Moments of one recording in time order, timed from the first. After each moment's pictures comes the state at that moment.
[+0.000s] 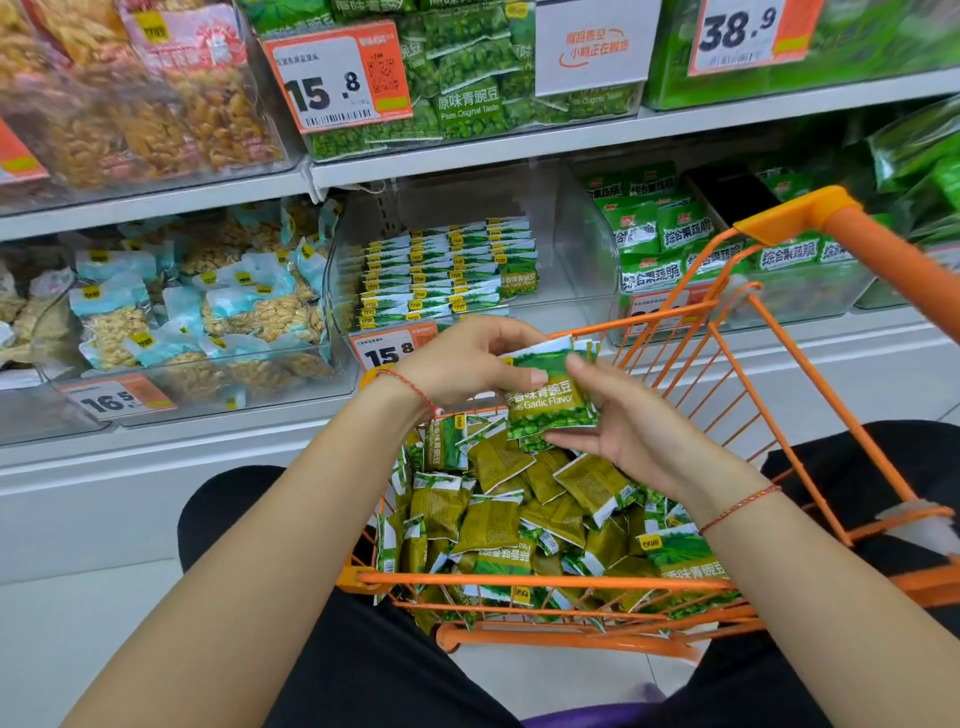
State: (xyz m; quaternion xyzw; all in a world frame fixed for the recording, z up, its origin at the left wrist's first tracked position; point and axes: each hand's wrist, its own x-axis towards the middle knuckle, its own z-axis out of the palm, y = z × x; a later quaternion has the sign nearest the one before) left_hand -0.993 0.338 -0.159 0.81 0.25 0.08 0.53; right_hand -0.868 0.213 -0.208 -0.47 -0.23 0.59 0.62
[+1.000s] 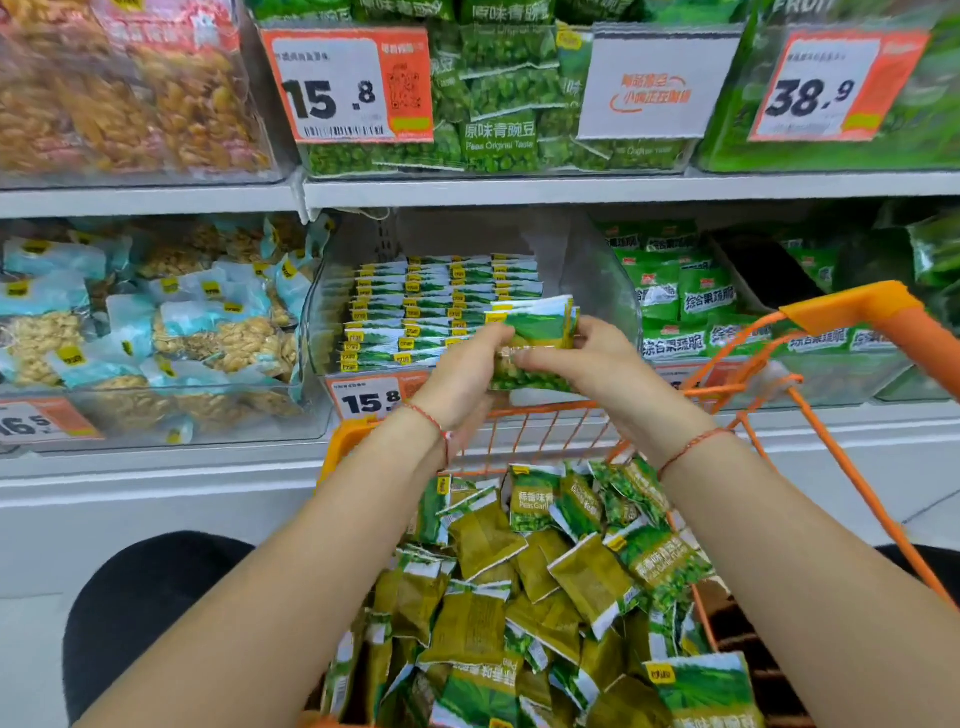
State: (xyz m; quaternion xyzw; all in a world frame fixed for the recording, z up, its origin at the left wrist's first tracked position) left_hand -0.943 0.392 -0.182 0.52 0.40 0.27 0.71; right_hand -0.829 0.333 -0.179 -0.69 -0.38 0.35 0.51
